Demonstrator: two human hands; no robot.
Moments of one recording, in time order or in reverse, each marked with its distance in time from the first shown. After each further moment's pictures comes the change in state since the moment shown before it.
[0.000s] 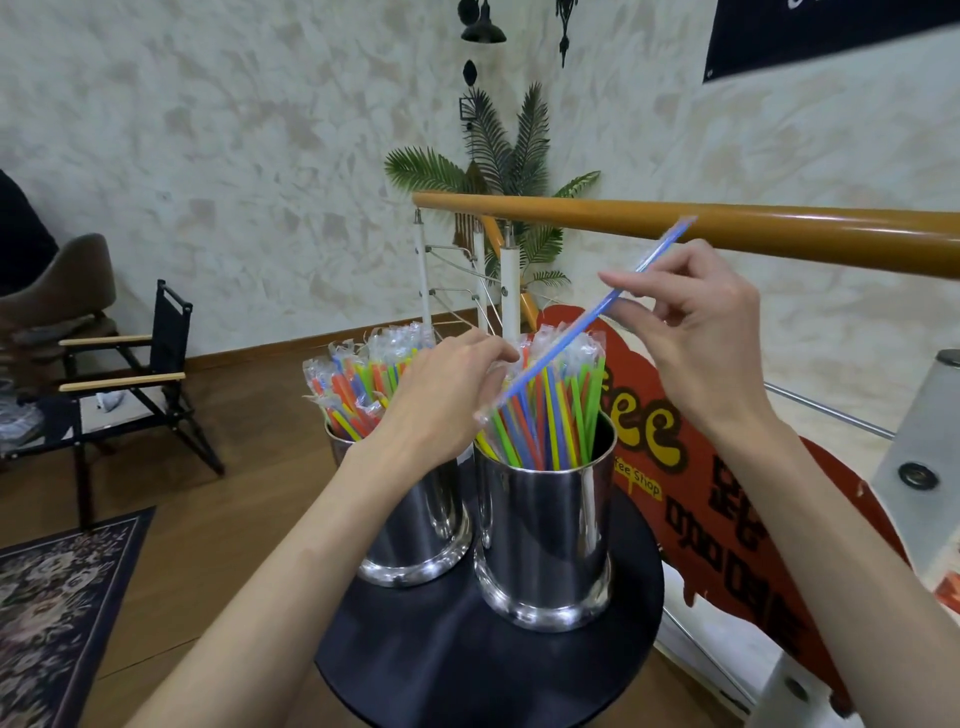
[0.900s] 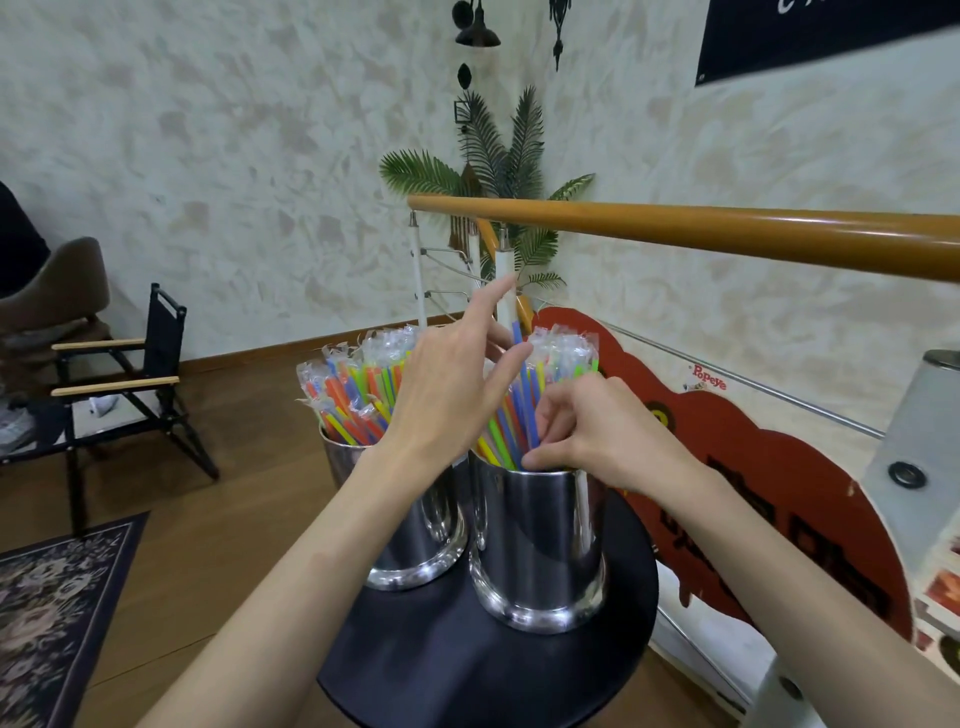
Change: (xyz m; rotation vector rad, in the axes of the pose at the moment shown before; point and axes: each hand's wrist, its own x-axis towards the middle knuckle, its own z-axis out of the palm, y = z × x) left_hand 0.001 0.021 -0.001 -0.270 0.321 0.049; right_hand -0.036 -0.029 0.027 -0.055 -0.826 0.426
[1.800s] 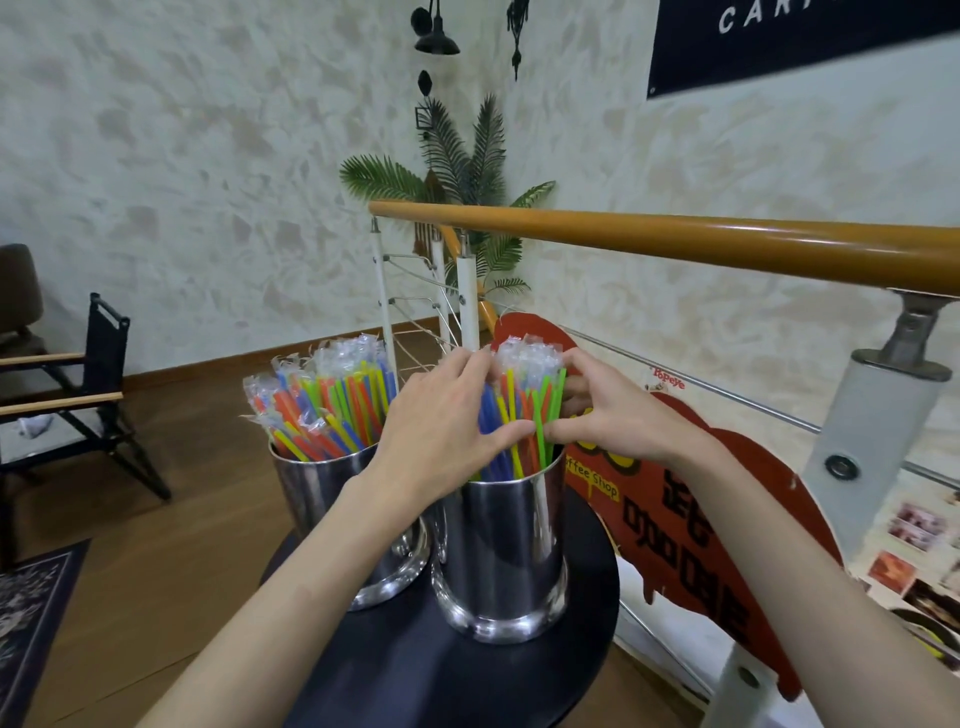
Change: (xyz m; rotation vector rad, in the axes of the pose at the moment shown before) left_hand -0.011 0.007 0.025 0.311 -0.266 -0.032; right_hand 0.012 0.063 -0.029 0.296 -0.033 0.028
